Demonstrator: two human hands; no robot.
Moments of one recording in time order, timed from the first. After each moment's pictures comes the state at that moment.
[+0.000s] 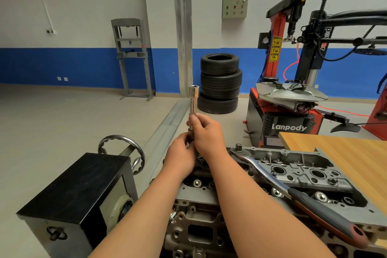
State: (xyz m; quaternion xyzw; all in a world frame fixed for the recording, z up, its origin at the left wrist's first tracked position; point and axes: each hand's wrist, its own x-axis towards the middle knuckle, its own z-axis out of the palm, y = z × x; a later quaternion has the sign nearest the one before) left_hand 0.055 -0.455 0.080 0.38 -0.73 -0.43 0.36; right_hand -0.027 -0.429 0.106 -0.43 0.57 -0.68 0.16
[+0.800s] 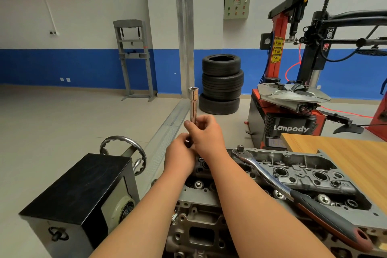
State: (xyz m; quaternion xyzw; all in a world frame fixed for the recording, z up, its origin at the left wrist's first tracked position) left_hand 0.053 -0.459 0.082 0.43 -0.73 -0.38 0.37; right_hand -0.026 -0.431 0.104 -0.40 0.59 -0.68 0.17
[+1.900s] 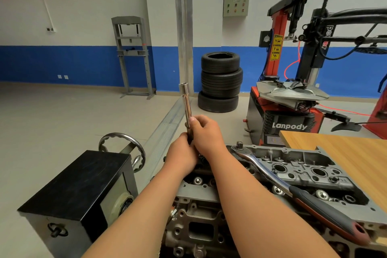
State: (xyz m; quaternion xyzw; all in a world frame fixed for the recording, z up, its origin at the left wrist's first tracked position) left_hand 0.051 -0.460 0.079 0.42 -0.79 -0.33 0.30; right_hand -0.027 -0.431 0.103 -0.42 0.63 -0.63 0.18
